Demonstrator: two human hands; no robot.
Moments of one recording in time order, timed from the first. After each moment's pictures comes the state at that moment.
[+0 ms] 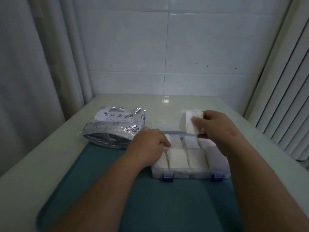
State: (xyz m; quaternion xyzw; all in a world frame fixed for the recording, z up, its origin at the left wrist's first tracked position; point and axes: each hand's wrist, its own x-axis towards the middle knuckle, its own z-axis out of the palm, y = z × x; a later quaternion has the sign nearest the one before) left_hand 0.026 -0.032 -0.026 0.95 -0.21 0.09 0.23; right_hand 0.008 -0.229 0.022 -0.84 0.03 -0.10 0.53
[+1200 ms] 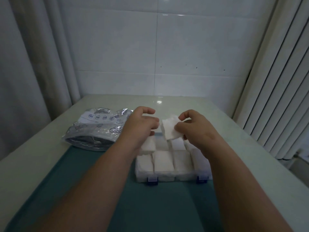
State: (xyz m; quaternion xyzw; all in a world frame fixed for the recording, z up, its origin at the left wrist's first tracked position) left_hand 0.033 -0.066 0.011 0.72 -0.03 0.05 0.70; right_hand 0.011 -0.228 0.023 -0.85 0.01 -0.10 0.52
